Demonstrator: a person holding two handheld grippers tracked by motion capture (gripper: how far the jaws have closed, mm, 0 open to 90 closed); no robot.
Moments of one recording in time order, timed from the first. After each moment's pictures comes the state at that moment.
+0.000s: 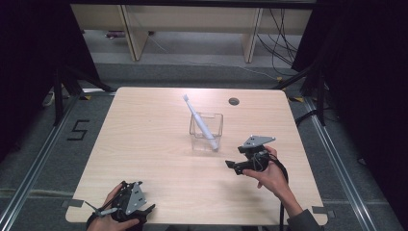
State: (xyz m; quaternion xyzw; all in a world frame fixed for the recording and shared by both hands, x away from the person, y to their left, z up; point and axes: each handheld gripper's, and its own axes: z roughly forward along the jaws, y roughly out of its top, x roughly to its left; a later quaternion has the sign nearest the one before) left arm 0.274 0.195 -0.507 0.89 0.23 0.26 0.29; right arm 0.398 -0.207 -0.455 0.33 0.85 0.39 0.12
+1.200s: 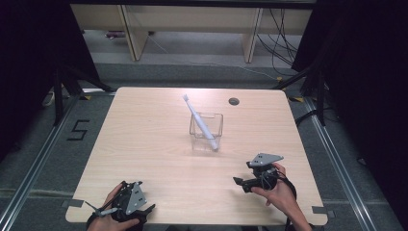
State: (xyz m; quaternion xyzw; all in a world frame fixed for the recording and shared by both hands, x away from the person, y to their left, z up) left arm 0.274 0.195 -0.507 0.89 0.23 0.26 0.29; right arm 0.359 -0.232 -0.483 0.33 0.86 0.37 0.12
